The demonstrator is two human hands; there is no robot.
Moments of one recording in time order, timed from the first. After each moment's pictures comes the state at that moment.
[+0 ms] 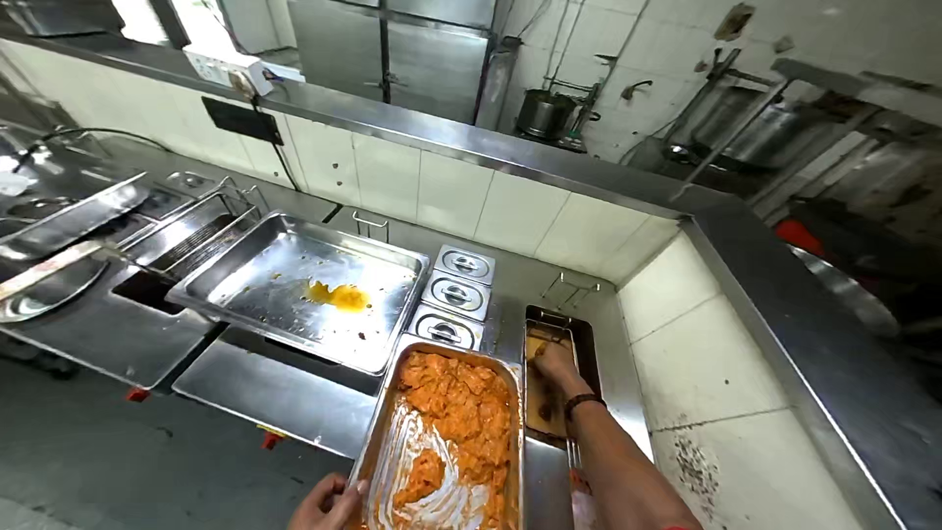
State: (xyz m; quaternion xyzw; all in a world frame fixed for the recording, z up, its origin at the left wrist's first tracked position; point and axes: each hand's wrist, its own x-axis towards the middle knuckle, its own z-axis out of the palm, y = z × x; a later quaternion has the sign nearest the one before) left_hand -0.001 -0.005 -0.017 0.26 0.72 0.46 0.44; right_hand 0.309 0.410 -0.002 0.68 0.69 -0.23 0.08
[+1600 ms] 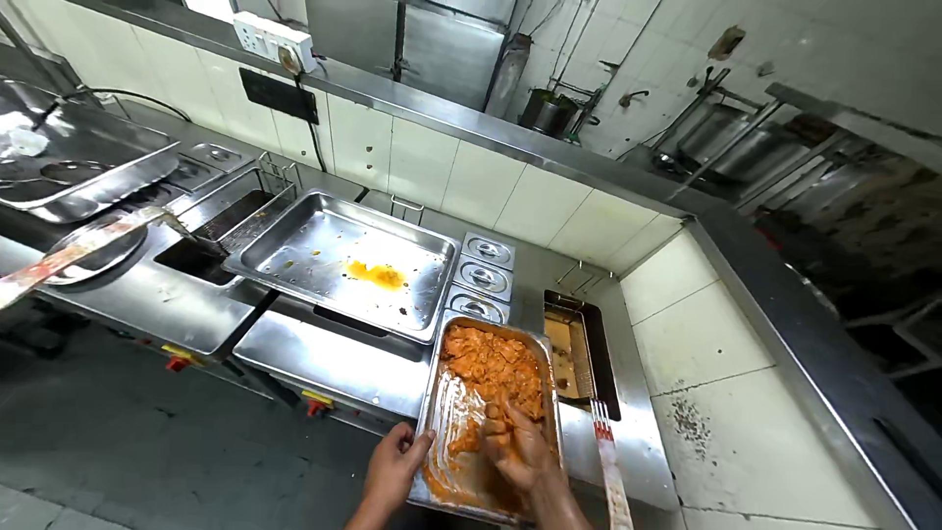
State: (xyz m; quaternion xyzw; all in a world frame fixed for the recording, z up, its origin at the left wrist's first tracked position) left_hand -0.013 0.009 -0.035 0.31 0.69 0.42 0.49; right_hand 0.187 0.118 0.053 0.41 0.07 -0.83 -0.36
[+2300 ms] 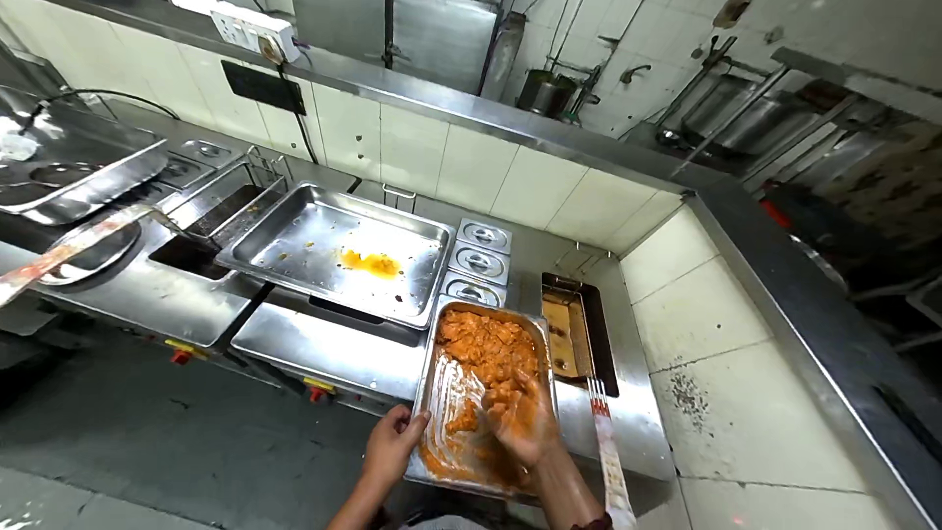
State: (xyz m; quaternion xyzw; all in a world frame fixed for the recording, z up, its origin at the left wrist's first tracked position) left_hand -0.013 0.009 -0.035 0.31 0.69 0.43 0.49; right_hand 0.194 0.122 0.078 0.37 0.03 -0.84 -0.39
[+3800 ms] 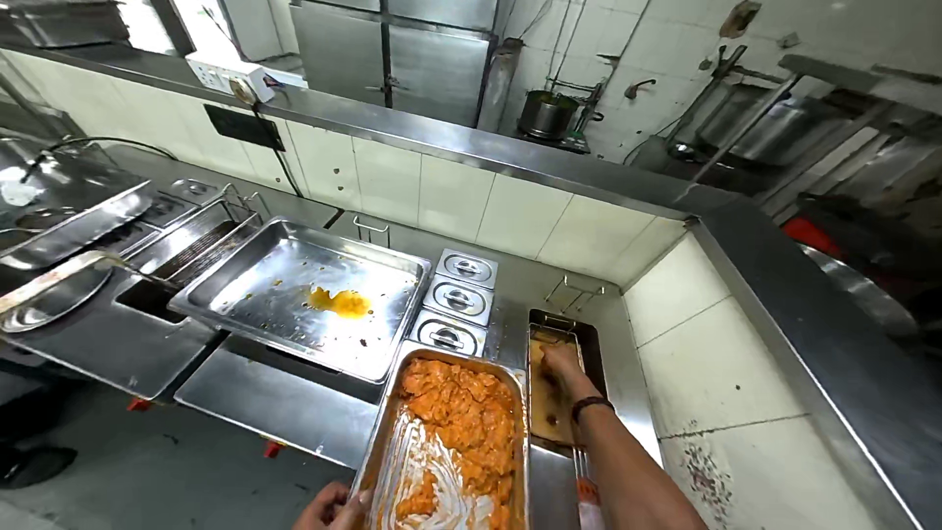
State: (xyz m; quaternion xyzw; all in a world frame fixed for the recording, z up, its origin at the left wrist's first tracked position) left_hand -0.006 -0.005 -0.018 0.27 0.73 0.44 0.44; right_hand 0.305 0.423 -0.009 0.75 0.56 -0.34 -0.07
